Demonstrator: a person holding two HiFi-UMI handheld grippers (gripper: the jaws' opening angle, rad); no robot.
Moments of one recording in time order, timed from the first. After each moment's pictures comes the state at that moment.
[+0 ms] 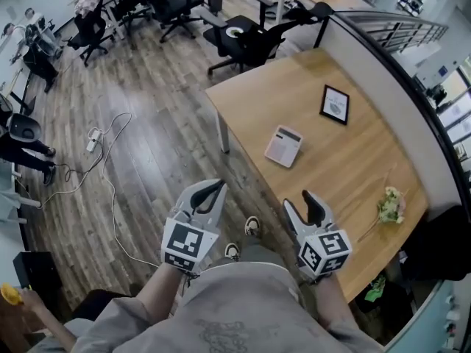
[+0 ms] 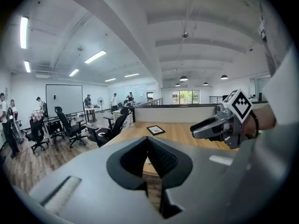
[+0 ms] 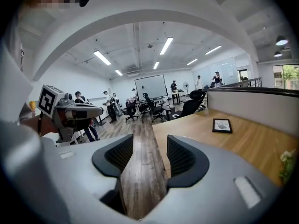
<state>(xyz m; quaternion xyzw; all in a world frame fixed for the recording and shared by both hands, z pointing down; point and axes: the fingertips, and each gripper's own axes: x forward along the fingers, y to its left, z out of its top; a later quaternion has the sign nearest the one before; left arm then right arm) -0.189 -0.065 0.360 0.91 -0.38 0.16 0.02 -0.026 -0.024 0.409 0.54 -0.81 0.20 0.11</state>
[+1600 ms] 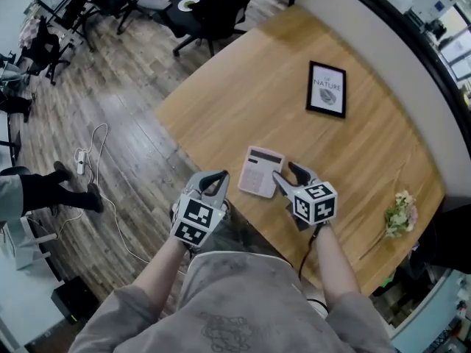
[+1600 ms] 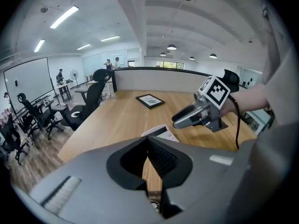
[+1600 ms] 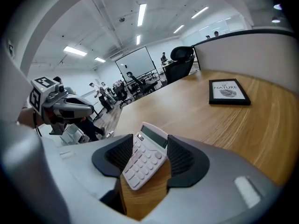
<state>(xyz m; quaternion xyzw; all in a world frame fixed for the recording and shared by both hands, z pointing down) -0.028 -0.300 0.544 0.90 -0.24 0.35 0.09 0.110 -0.274 0.615 0.50 -0.77 0.37 0.16</state>
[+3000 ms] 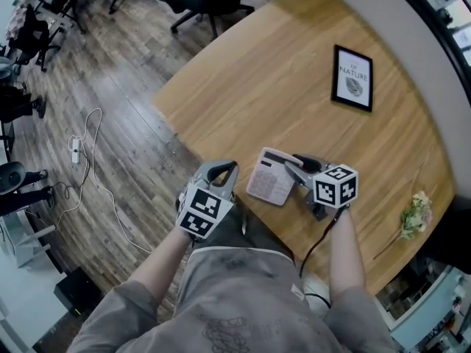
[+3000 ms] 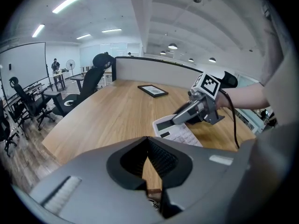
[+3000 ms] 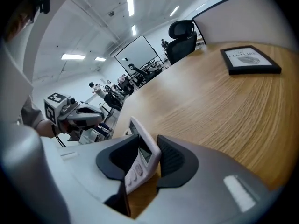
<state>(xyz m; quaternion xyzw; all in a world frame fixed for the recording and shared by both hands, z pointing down) -0.052 -0.337 0.625 0.90 -0.21 0.36 0.13 0.084 -0.308 0.681 0.42 -0.77 0.46 0.16</state>
